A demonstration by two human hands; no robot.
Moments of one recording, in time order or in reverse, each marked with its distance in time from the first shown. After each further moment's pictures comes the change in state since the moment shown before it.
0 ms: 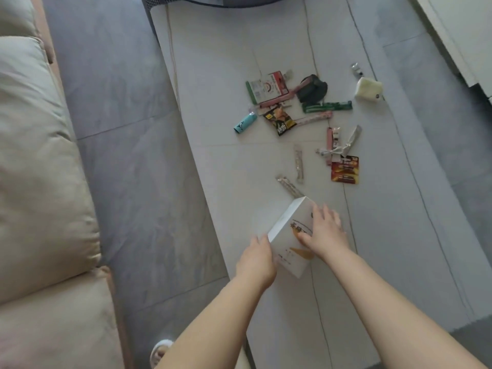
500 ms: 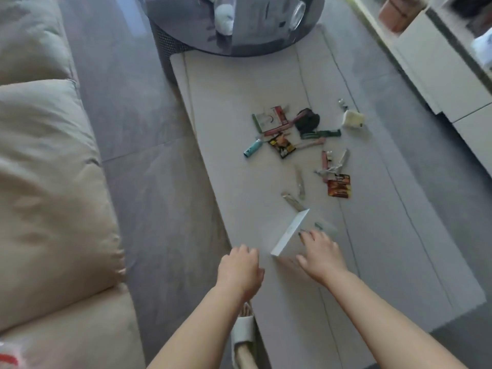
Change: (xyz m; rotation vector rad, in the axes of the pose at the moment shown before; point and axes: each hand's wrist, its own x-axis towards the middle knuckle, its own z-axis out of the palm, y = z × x) left_hand -0.068 -0.046 -0.070 0.382 0.087 0.136; right_hand -0.078 -0.045 -0.011 -0.246 0.067 -0.166
